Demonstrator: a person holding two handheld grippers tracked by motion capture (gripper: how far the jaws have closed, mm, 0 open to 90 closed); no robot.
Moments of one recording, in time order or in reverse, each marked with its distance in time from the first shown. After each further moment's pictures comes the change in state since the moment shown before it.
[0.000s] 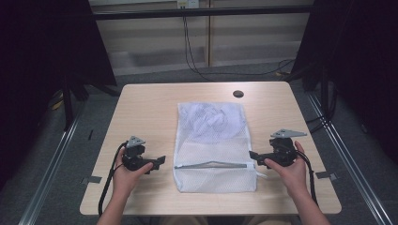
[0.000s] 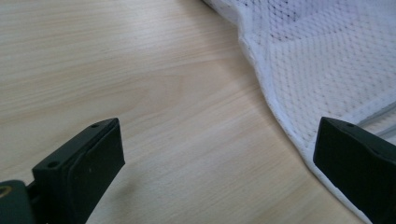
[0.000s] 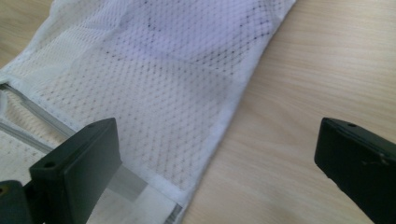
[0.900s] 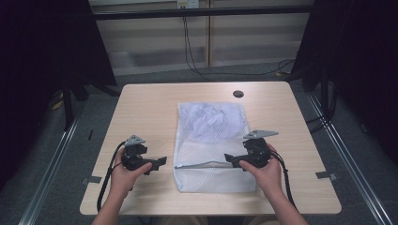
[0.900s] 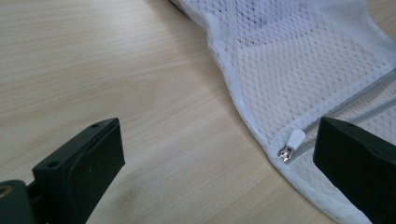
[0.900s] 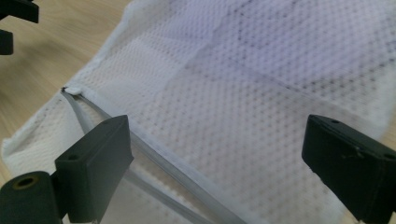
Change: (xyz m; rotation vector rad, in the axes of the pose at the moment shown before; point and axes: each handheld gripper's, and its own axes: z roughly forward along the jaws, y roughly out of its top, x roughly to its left) left arm -0.003 0.007 -0.010 0.010 -0.072 0.008; right arm 0.069 0.024 0.029 0.033 0.099 -0.032
